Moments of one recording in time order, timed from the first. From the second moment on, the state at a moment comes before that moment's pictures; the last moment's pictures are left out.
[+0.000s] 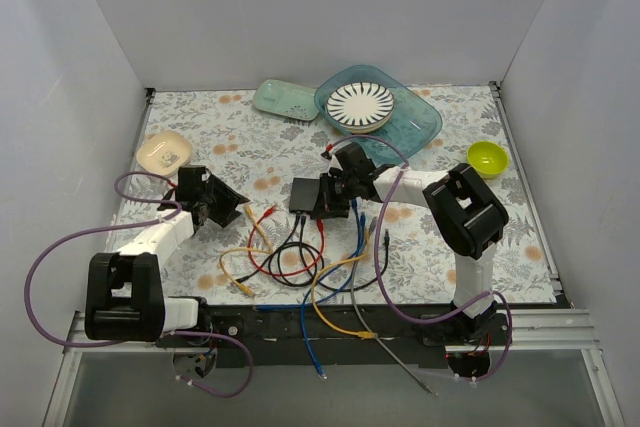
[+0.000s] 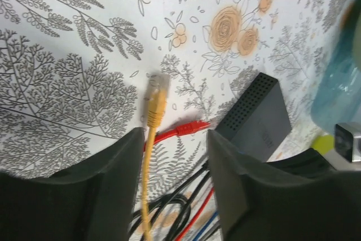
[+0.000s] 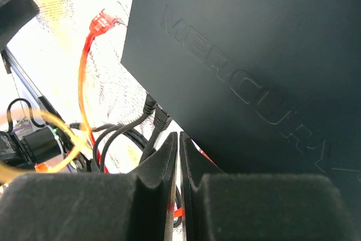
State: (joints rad) left arm -0.05 1.29 0.60 -0.17 0.21 -1.00; right arm 0.68 1.95 1.15 -0.09 -0.52 0.62
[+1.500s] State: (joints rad) left arm -0.29 1.67 0.60 0.26 0.54 -1.04; right arm 0.56 2.01 1.27 -0.09 -0.48 0.69
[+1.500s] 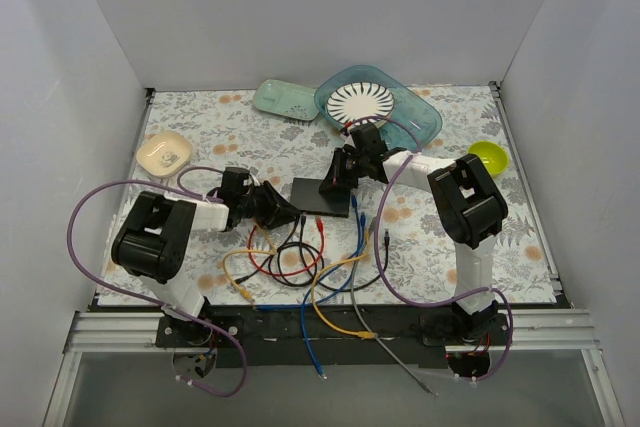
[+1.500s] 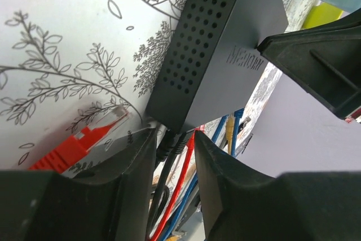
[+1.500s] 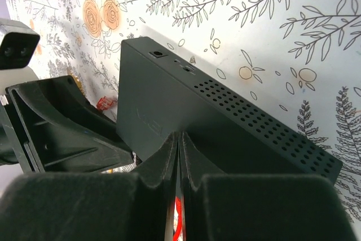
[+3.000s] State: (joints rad) left arm -0.28 1.72 0.53 0.50 0.60 -0.97; right arm 0.58 2.01 1.29 -0.12 -0.48 0.64
